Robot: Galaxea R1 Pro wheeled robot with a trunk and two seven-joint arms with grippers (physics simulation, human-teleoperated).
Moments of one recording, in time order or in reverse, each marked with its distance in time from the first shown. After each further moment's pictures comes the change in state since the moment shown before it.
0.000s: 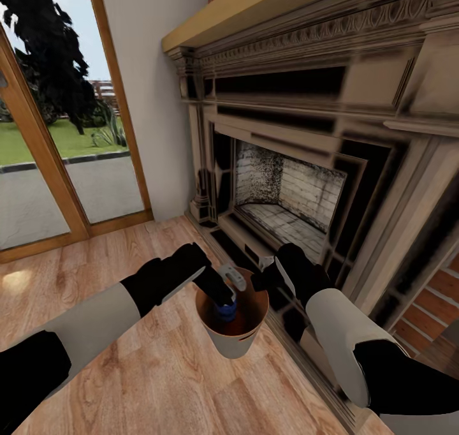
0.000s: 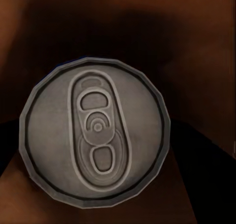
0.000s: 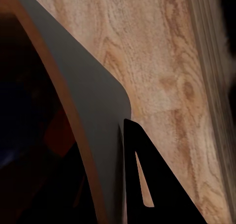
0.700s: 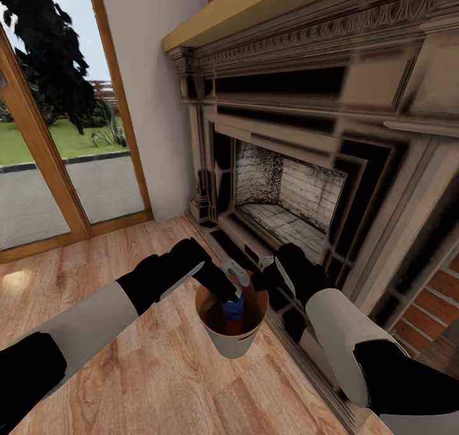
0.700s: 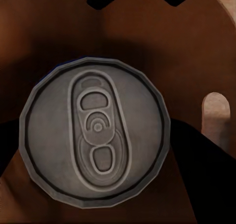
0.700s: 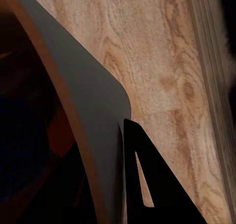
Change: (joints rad) left arm 0.000 0.011 0.038 -0.062 -0.001 0.000 -0.056; right arm 0.000 0.000 0.001 -0.001 -0.001 0.000 0.000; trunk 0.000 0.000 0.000
